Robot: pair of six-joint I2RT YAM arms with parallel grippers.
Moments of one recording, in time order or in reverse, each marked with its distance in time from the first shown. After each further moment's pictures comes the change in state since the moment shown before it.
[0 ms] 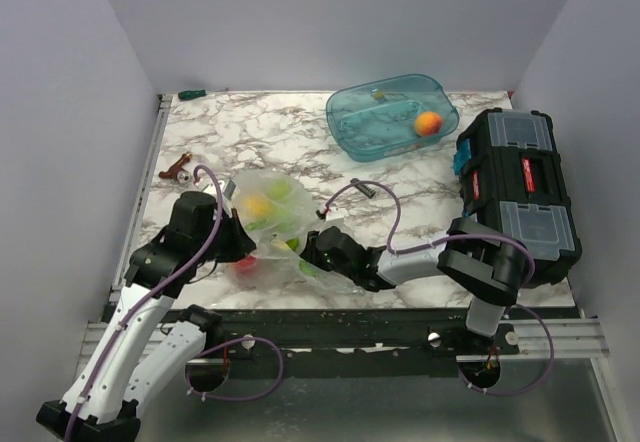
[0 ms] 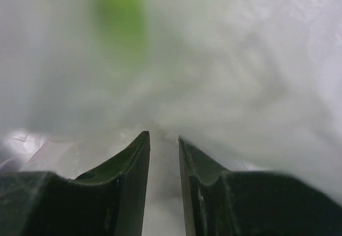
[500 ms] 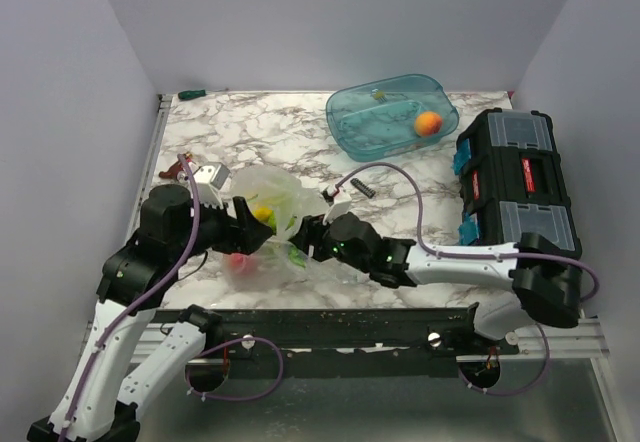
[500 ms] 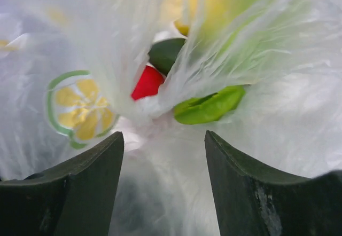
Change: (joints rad) left arm 0.000 -0.037 0.120 -0.013 0.128 0.050; right arm 0.036 -0.270 0.069 -0.169 0.016 -0.004
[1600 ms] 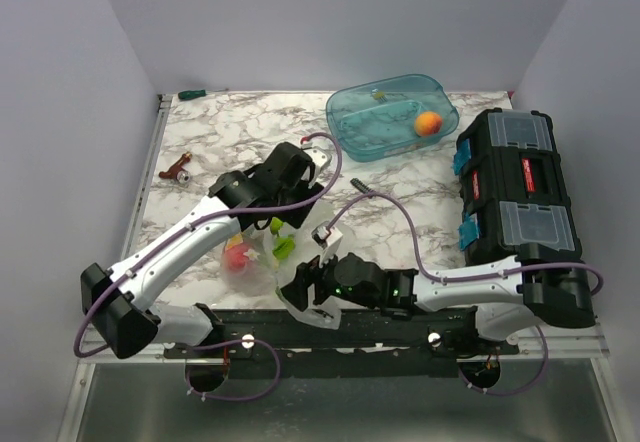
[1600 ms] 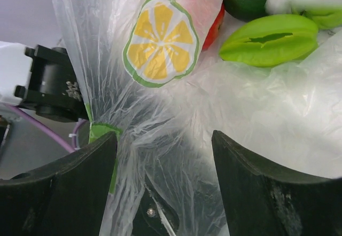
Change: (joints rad) left arm -0.383 0.623 0.277 0.050 -0.433 0.367; right arm 0.216 -0.112 -0.146 0.129 -0.013 -0.065
